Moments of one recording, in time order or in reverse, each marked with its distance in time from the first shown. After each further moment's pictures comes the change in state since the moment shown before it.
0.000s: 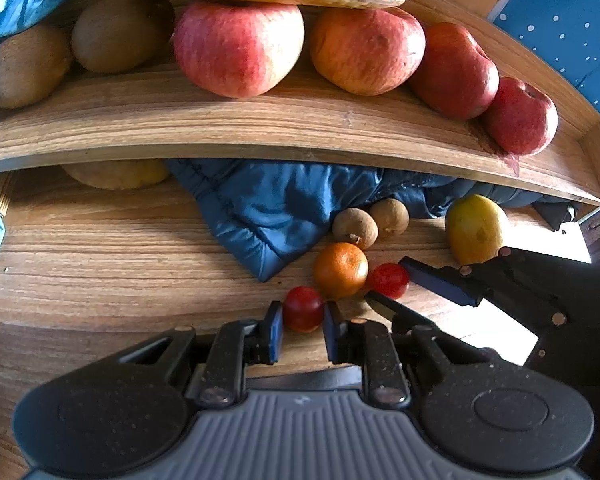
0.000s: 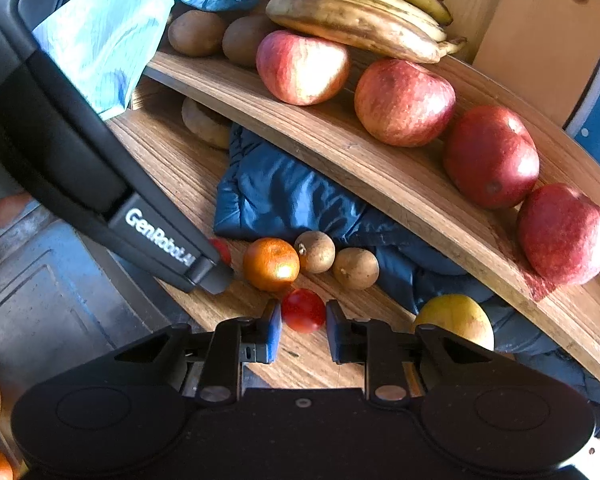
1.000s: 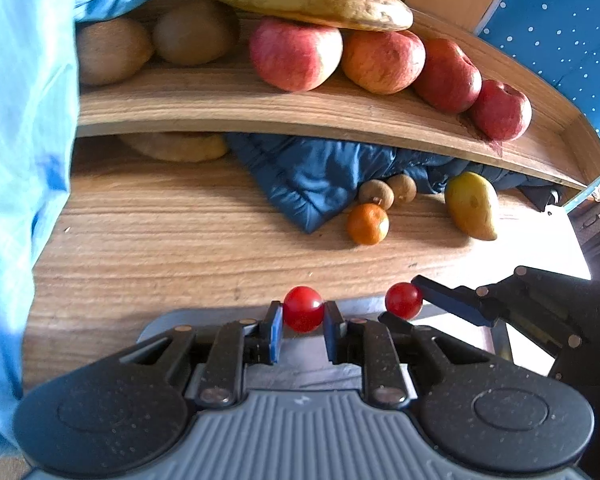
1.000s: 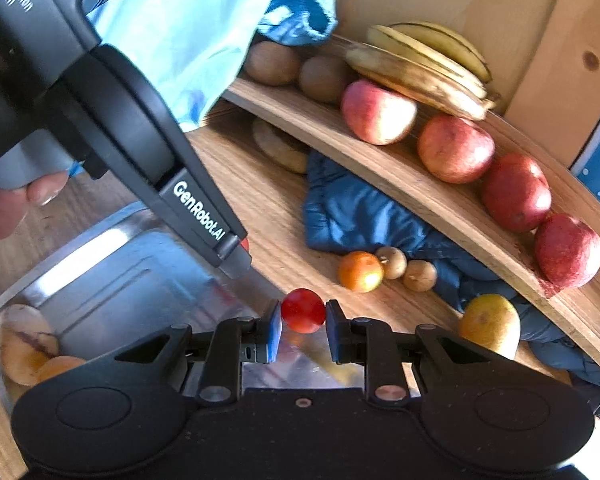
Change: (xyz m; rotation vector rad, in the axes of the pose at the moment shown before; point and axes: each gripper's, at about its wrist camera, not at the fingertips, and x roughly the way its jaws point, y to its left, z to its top) left arm -0.048 0.032 -0.038 0.007 -0.042 -0.009; right arm -0.046 0.073 0.001 -0.038 -0.042 0.015
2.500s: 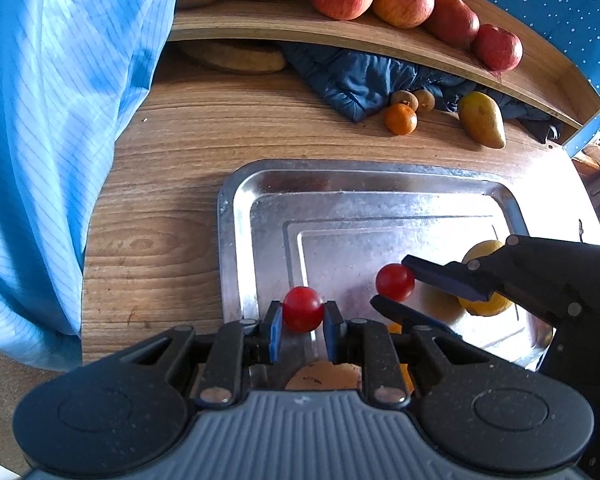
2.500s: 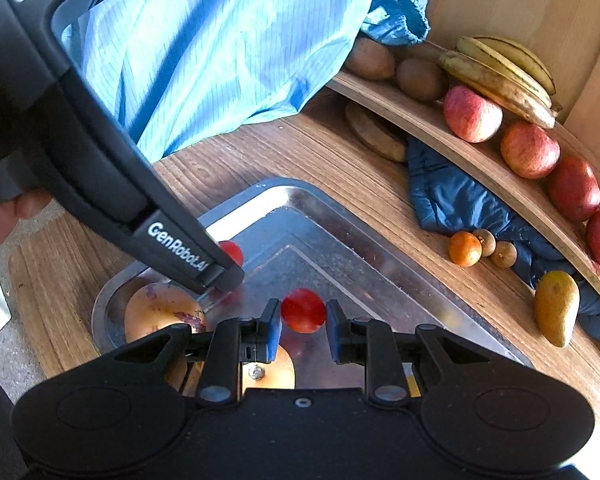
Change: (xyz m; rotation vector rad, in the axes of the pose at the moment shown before) left arm -0.043 0.050 -0.083 0.045 0.063 0.018; right arm -0.030 0.078 -0.002 0.001 0.050 0.058
